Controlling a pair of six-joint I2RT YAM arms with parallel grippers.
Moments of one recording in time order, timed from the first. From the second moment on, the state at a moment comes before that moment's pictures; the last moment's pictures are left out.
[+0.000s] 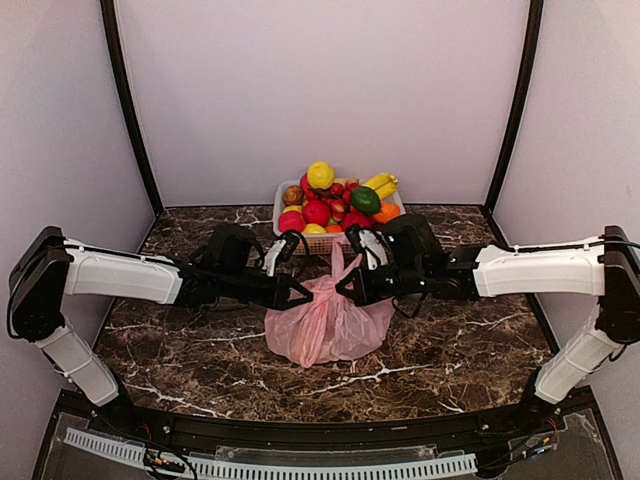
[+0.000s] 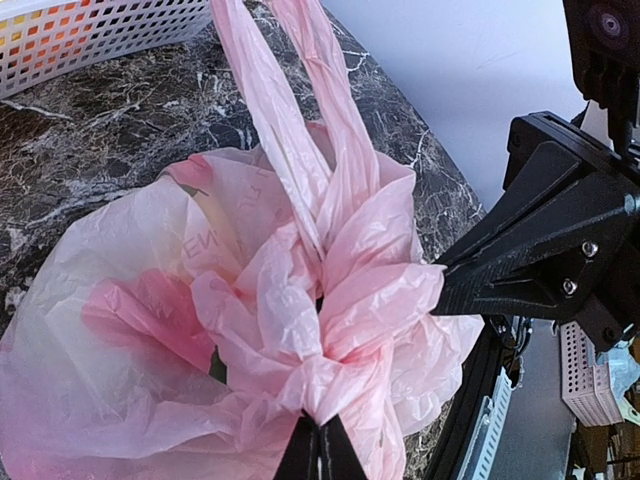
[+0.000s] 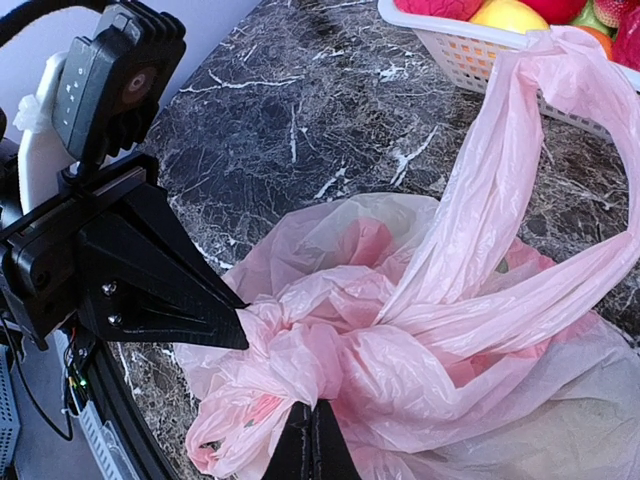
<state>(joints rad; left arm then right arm) -0.77 1.59 0.88 0.12 0.45 -0.48 0.91 1.53 0.99 -0.08 -0.16 0.47</state>
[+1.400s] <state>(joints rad) -0.78 1.58 0.86 0.13 0.43 -0.48 0.91 1.66 1.19 -0.25 -0.14 0.37</state>
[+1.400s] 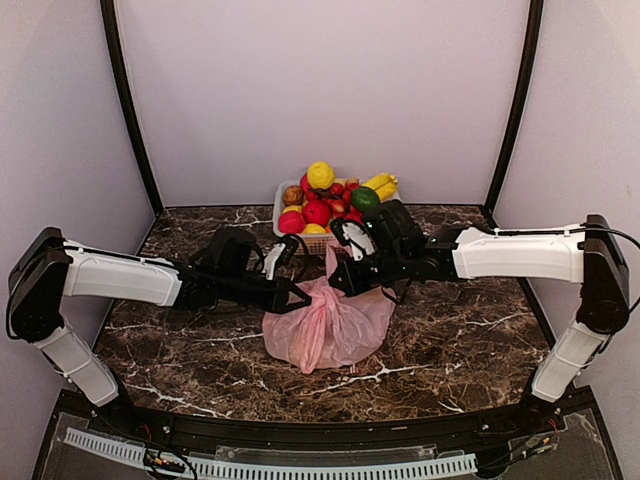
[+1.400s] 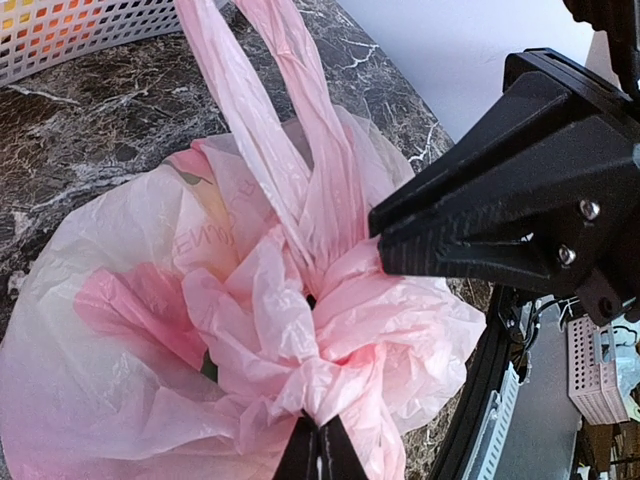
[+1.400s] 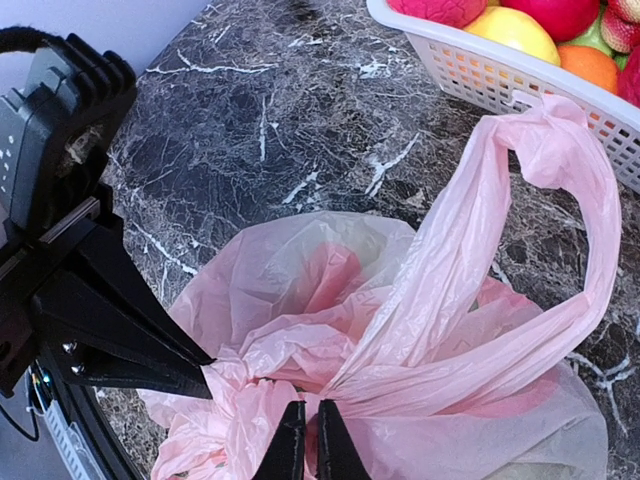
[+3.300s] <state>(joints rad) -0.82 1.65 0.96 0.06 0.40 -0.43 0.83 1.68 1.35 -0.40 -0.41 0.10</state>
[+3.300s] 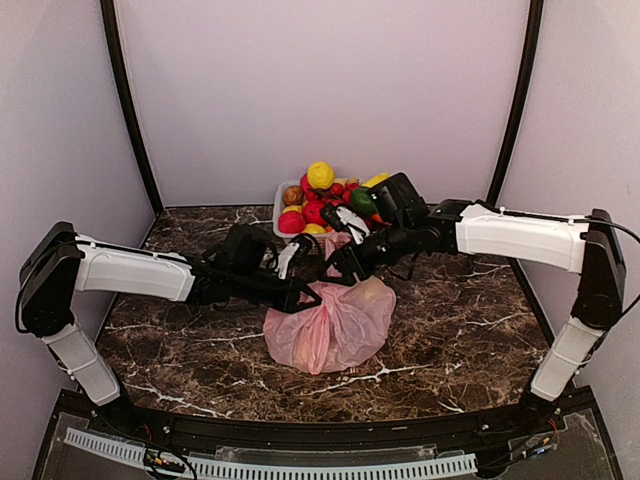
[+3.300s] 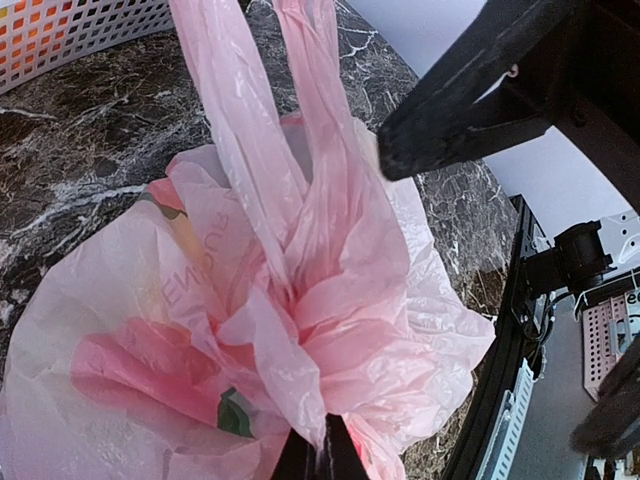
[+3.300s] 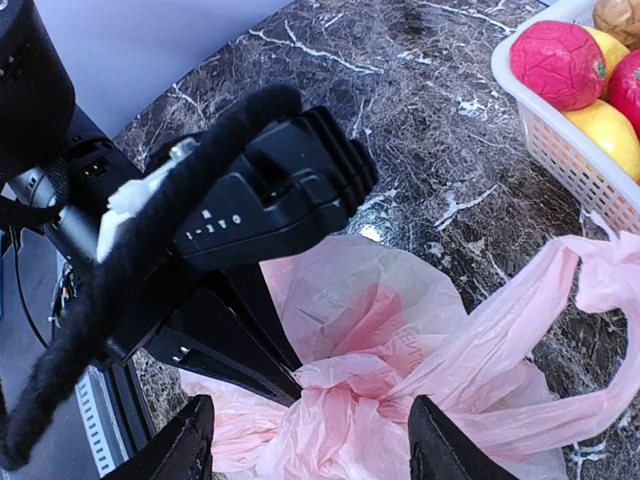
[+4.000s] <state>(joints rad) -0.82 1.64 0.95 0.07 0.40 -0.44 0.87 1.75 1.34 -0.44 -0.39 0.01</state>
